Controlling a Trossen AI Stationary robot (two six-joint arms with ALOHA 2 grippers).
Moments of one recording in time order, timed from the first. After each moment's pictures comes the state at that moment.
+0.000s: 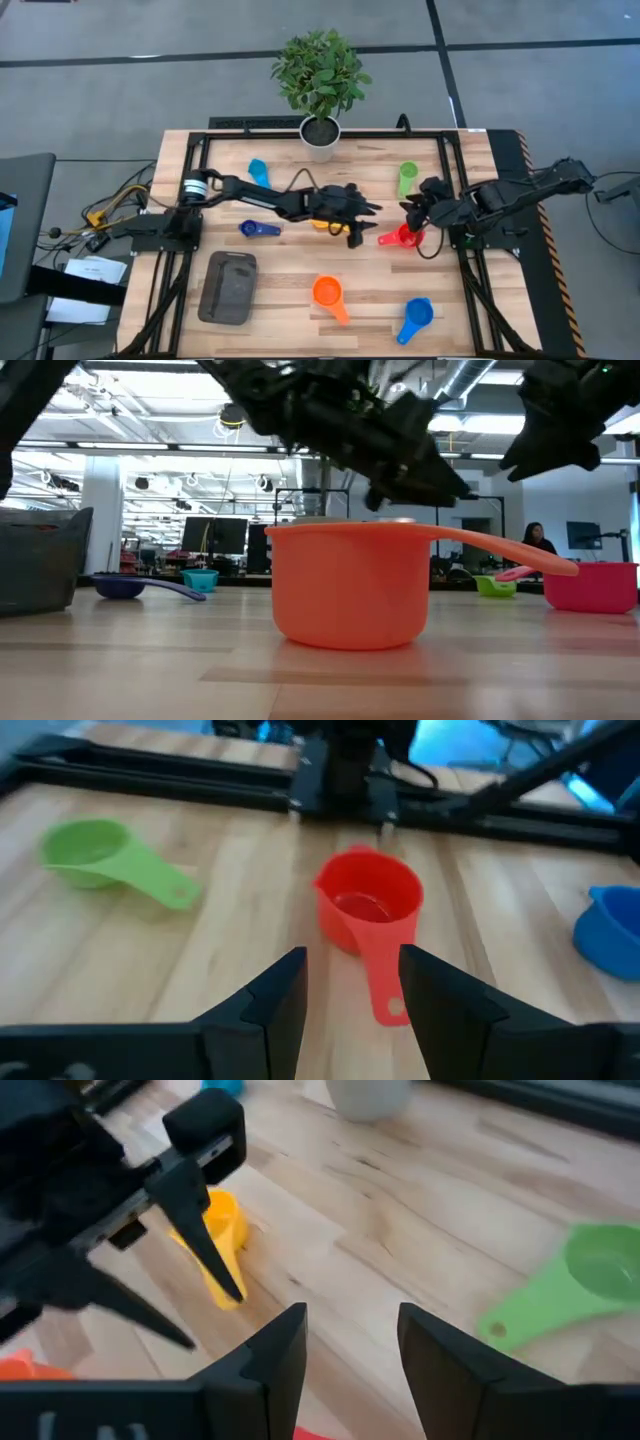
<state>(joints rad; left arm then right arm) 0.02 2.11 1.41 0.40 -0.01 -0.11 0.29 0.75 0.63 -0.74 0.65 0.99</state>
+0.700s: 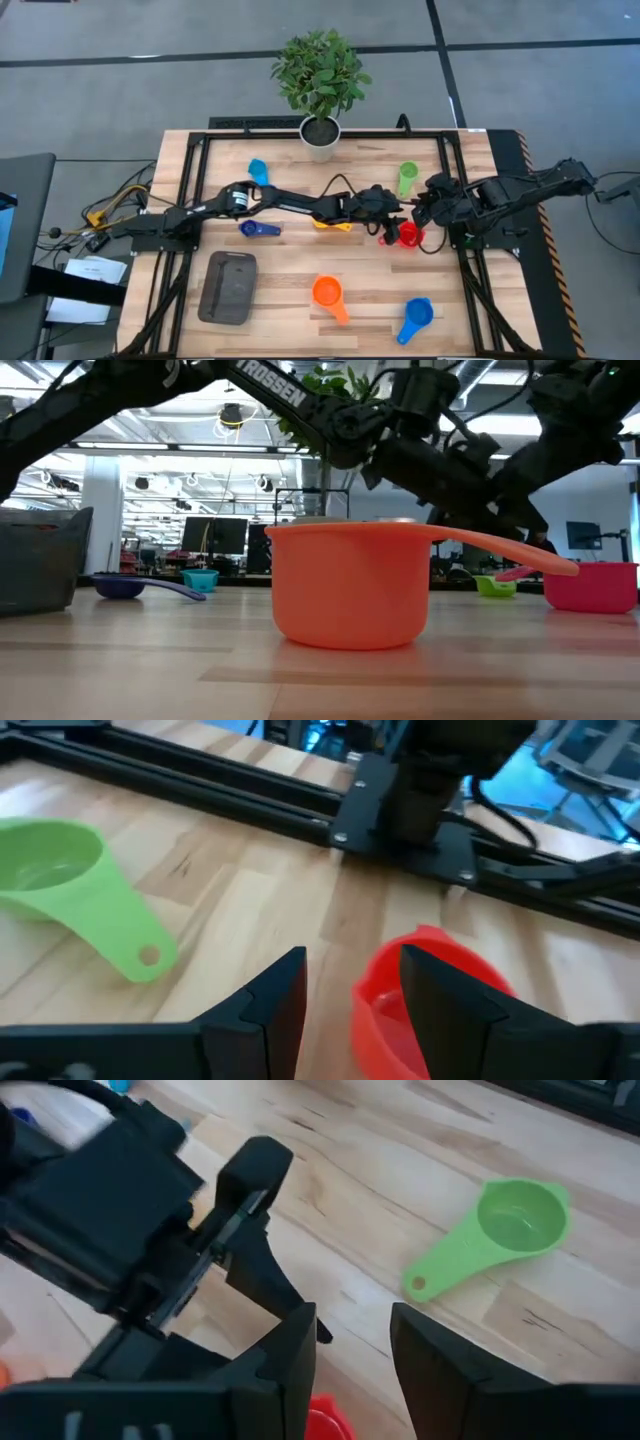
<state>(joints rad) 0.02 2.51 1.96 0.28 -0.14 -0.25 0.26 0.75 0.70 -0.99 0.61 1.07</state>
